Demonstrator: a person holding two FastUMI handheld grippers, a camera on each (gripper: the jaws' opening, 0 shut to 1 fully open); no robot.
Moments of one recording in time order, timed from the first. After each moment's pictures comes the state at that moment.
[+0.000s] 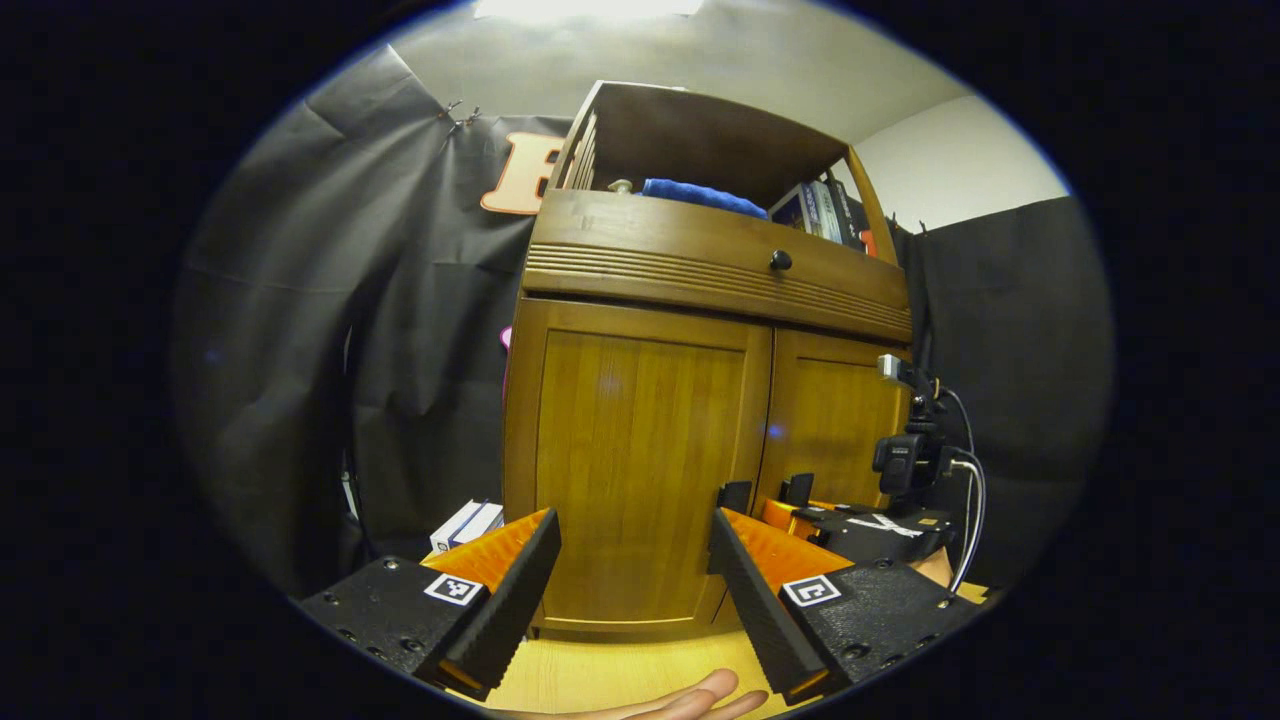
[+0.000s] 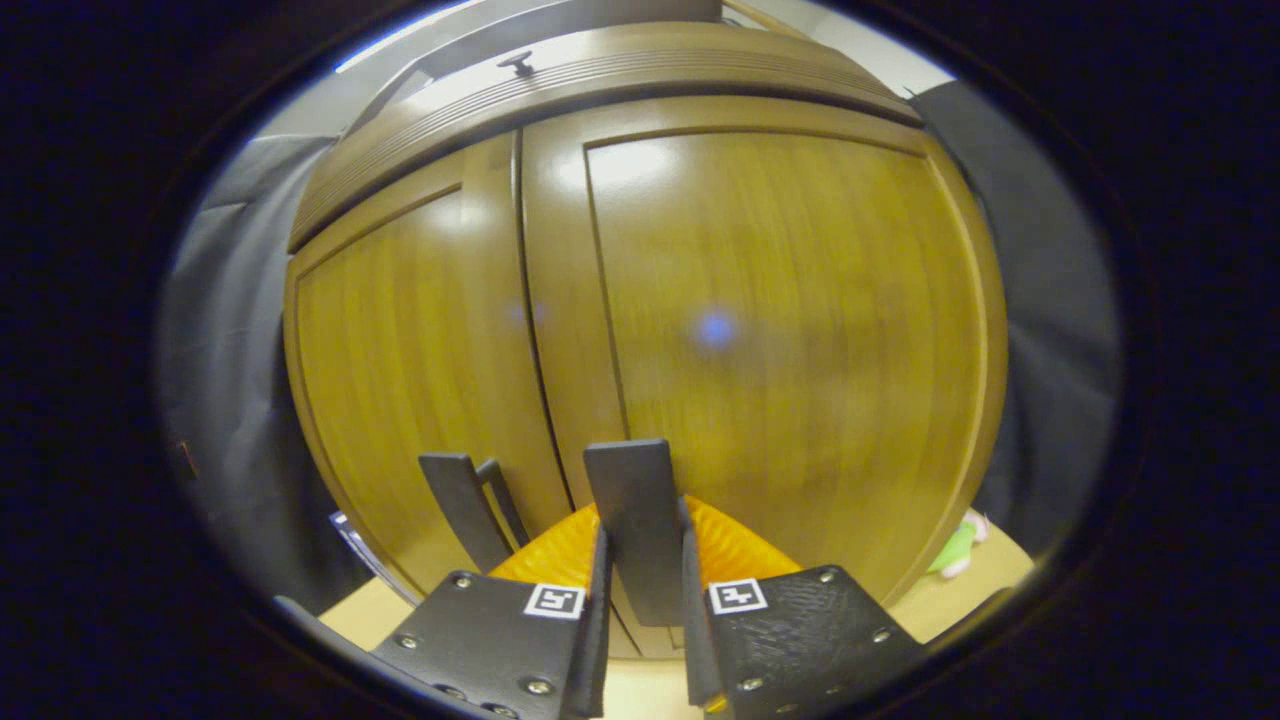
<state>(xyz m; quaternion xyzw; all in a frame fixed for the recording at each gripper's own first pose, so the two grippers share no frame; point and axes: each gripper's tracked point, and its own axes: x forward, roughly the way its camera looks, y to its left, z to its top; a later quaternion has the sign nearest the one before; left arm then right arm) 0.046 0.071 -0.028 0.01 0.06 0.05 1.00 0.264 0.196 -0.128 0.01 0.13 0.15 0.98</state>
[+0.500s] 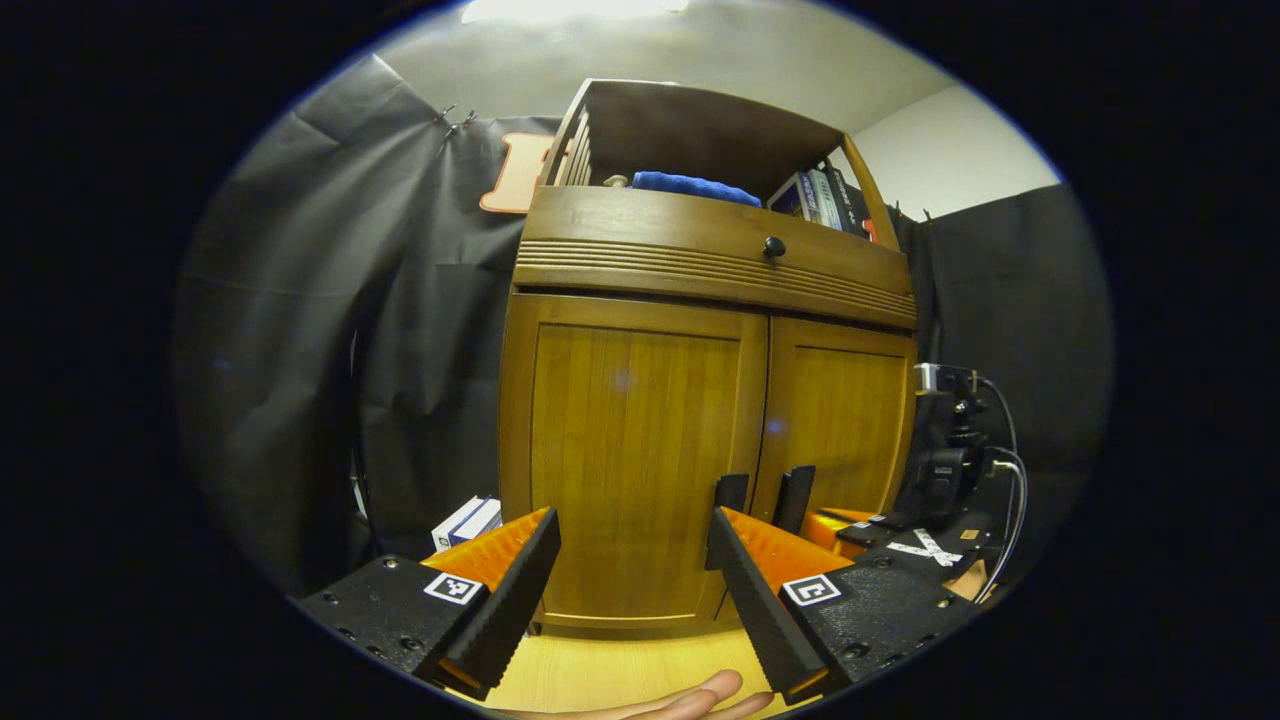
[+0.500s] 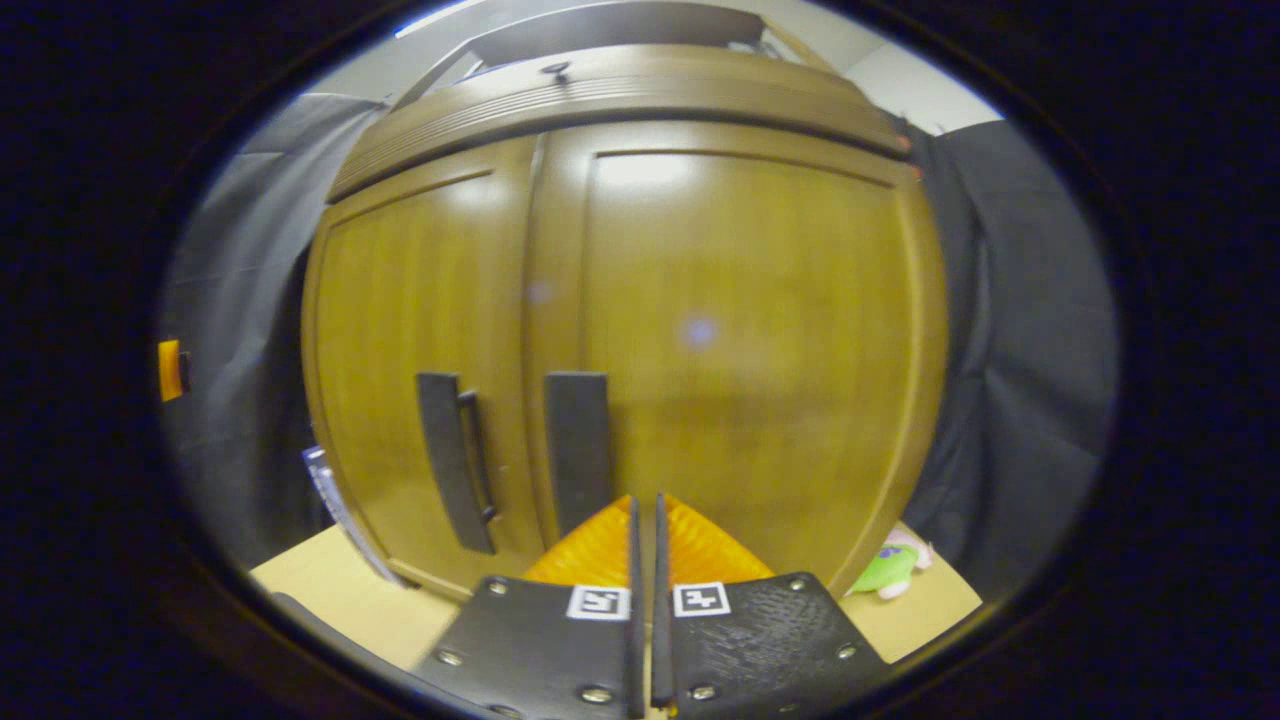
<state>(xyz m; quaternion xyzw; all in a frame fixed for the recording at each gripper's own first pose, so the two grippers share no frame) 0.046 0.053 -0.032 0.03 0.05 0.07 1.00 0.237 0.156 -0.127 0.00 0.13 0.16 0.98</state>
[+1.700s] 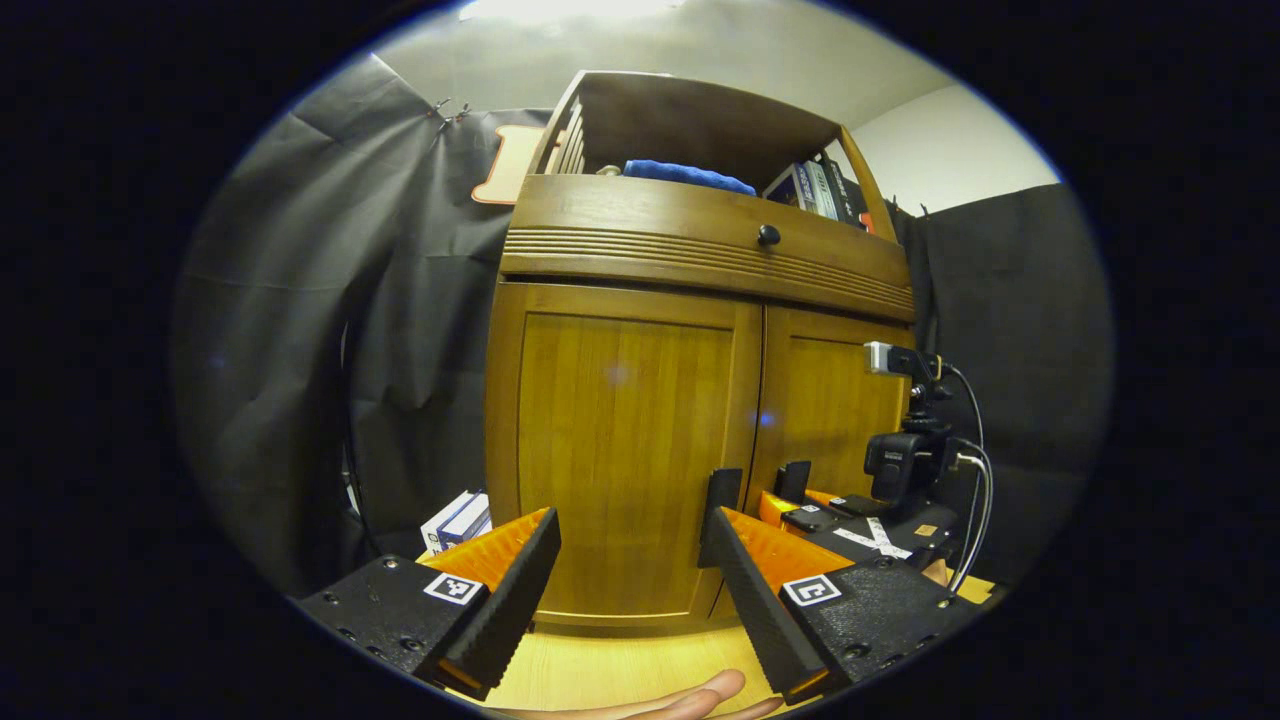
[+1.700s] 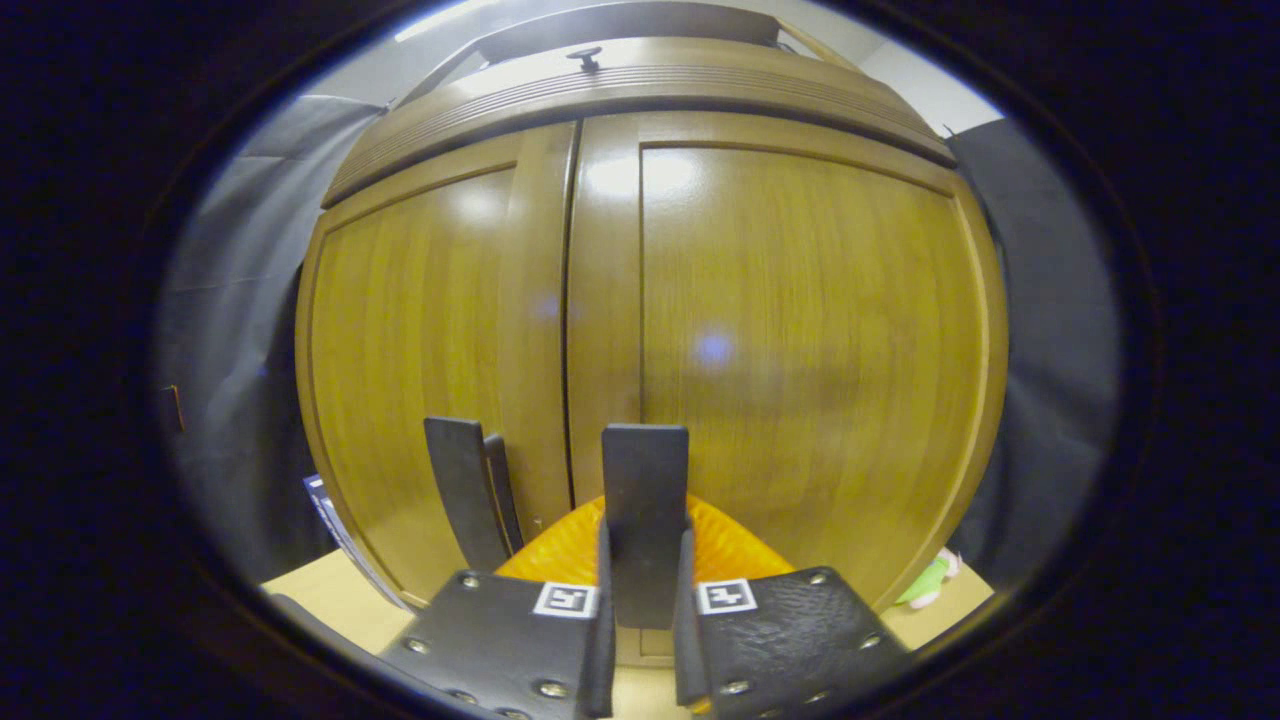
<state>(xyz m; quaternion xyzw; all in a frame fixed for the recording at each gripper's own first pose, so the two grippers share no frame) 0.055 0.050 -0.042 0.03 0.07 0.06 1.00 0.261 0.195 -0.120 -0.01 0.12 0.14 0.98</state>
